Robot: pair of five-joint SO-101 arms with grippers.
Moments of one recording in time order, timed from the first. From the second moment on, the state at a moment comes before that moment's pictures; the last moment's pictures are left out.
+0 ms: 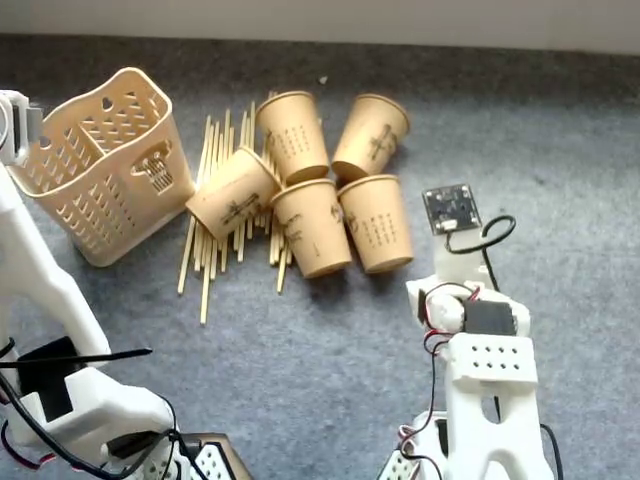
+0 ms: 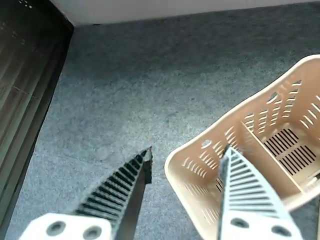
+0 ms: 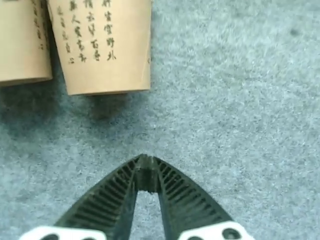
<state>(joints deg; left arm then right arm) -34.1 1.2 -34.8 83.3 -18.8 -2.5 -48.7 60.8 56.0 16.2</state>
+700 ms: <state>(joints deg) -34.2 1.5 -34.9 83.3 -18.8 -2.5 -48.7 60.8 55.9 16.2</state>
